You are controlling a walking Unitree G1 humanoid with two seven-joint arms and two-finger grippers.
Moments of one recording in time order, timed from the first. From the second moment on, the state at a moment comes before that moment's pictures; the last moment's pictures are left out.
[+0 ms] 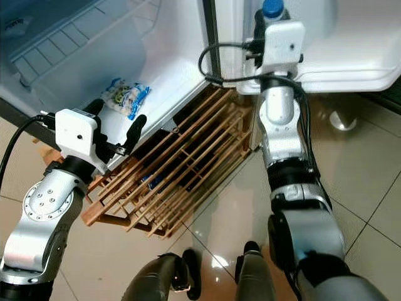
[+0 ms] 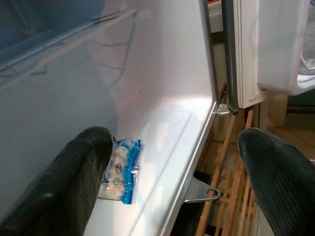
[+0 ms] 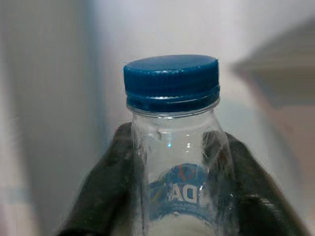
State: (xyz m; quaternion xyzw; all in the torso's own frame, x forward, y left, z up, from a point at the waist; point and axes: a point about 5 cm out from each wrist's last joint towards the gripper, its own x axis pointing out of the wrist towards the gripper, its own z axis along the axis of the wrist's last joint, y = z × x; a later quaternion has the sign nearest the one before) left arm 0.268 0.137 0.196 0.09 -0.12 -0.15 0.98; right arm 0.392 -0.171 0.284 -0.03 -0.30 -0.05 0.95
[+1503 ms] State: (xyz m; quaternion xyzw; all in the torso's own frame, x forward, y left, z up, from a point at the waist) left arm 0.325 0.125 0.168 0.04 -0.12 -0.10 0.99; right arm 0.285 -0.176 0.160 -0.08 -0.20 -0.04 0.98
